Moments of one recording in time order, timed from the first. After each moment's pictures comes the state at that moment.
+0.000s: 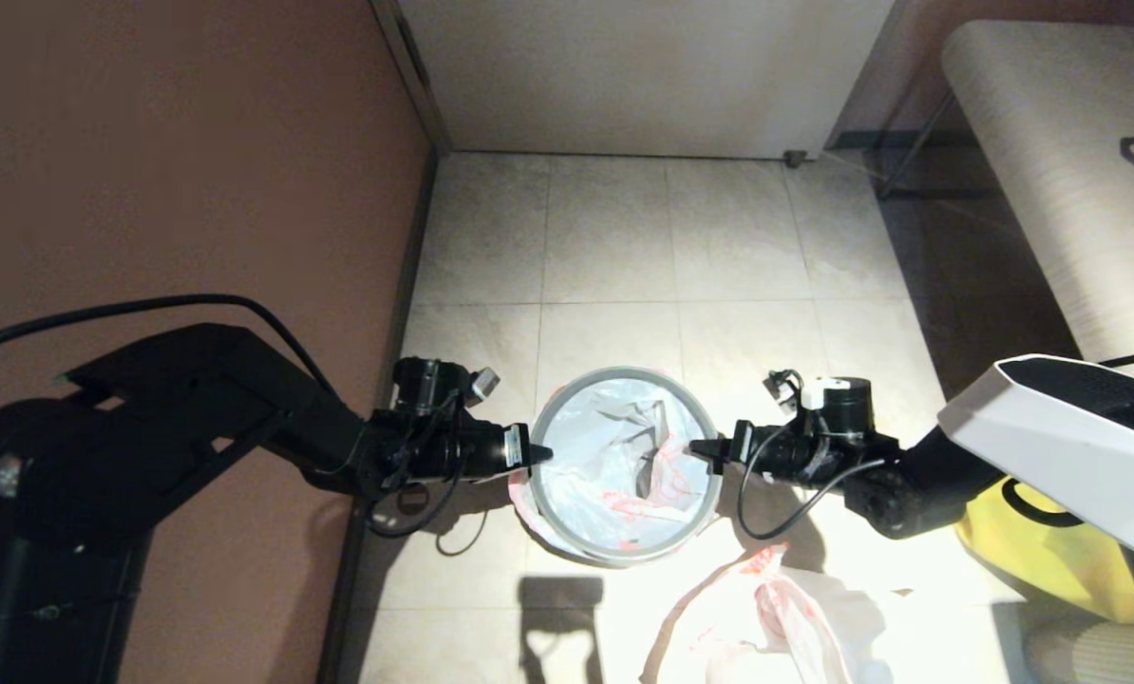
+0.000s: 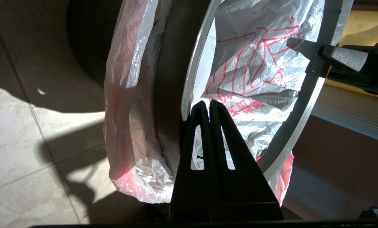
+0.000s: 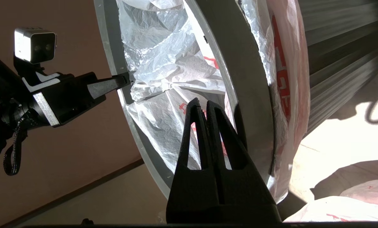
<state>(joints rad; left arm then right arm) -0.28 2.29 -1.20 -0.46 -0.50 -0.36 0.25 2.41 -1.19 -0.84 0.63 0.69</state>
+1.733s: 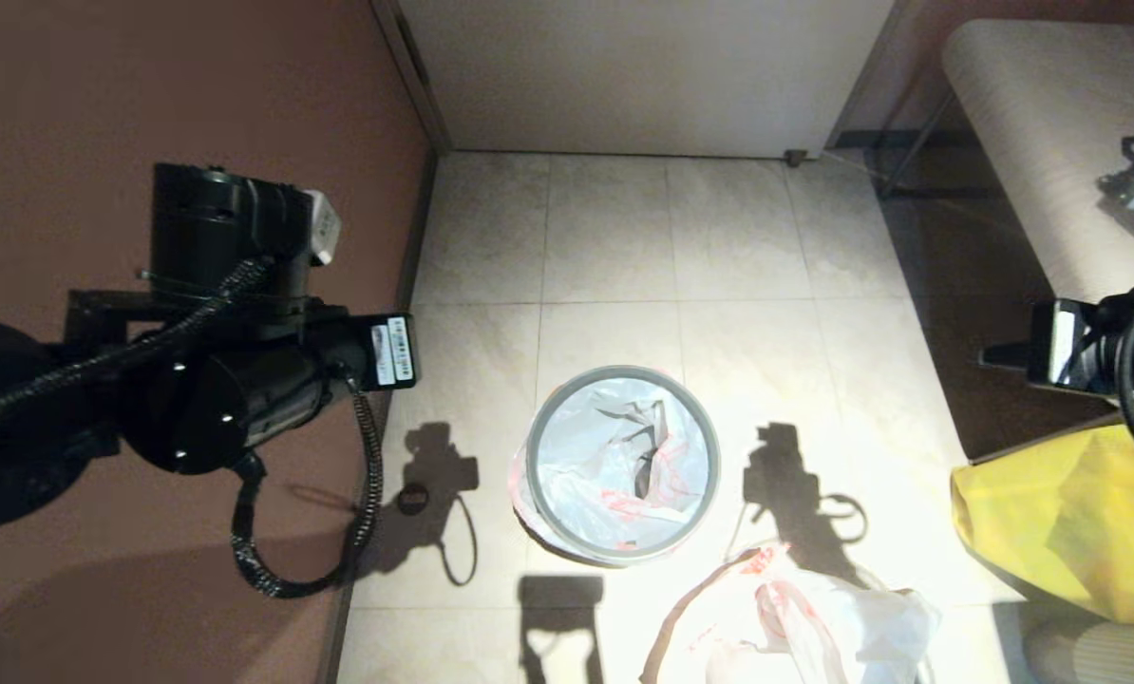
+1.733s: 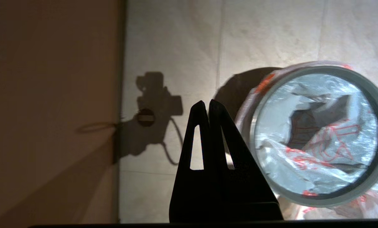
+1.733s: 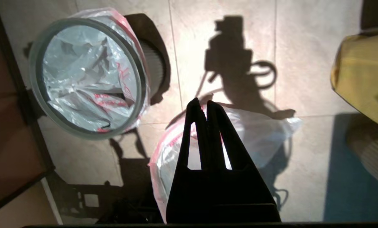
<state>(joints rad) -0.56 1.50 -1.04 -0.08 0.61 -0.22 0.23 1.37 -1.19 0.33 -0.10 0.29</state>
